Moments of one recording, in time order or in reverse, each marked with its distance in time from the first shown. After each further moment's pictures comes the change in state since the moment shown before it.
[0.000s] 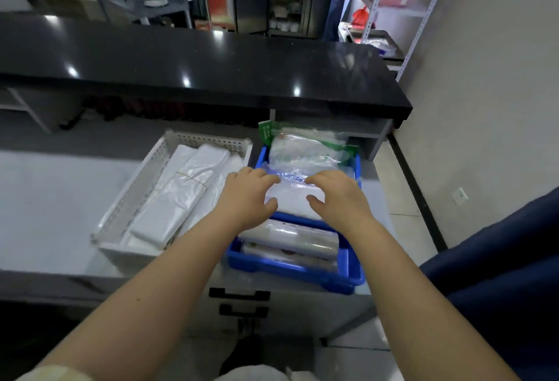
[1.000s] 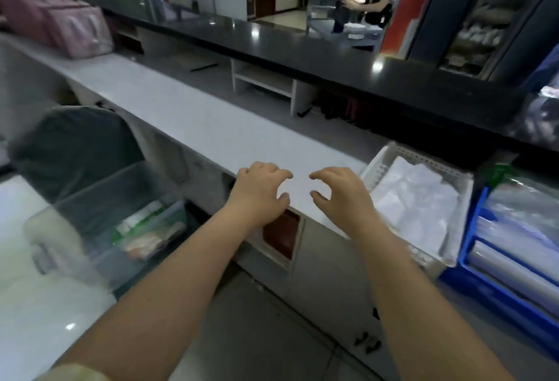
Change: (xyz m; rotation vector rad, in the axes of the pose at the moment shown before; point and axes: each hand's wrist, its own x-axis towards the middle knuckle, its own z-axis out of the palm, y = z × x) left_hand -0.361 -0.259 -0.137 0.034 0.221 -0.509; right_hand -0.025 -0.430 0.123 0.236 -0.021 -0.535
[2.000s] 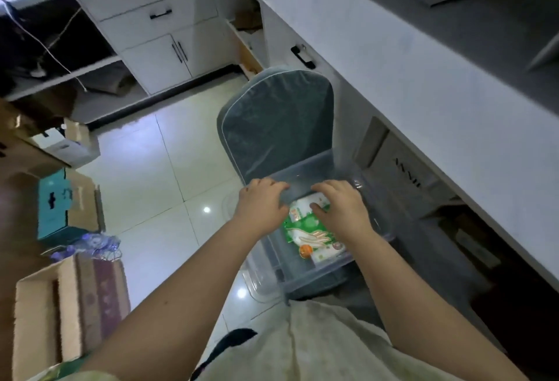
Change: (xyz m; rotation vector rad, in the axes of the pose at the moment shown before) left_hand -0.072 -0.619 -0.040 0.066 -0.269 -0.684; right_hand 0.288 -0.364 0.494 0.251 -0.451 -0.237
